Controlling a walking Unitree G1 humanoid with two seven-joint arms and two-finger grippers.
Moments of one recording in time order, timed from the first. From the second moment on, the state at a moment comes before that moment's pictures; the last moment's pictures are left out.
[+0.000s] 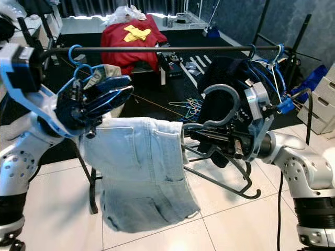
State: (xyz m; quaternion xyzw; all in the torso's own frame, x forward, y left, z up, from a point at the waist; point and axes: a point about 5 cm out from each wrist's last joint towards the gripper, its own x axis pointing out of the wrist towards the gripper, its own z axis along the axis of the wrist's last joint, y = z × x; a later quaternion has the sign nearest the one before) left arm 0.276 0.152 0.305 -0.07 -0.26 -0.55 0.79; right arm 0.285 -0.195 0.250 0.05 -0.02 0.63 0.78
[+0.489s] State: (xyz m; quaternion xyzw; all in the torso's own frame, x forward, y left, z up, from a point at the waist) left arm 0.267 0.137 0.296 -0.11 -0.23 -0.61 0.75; right arm 0.285 -0.190 0.251 0.05 -0.02 0.65 0.76
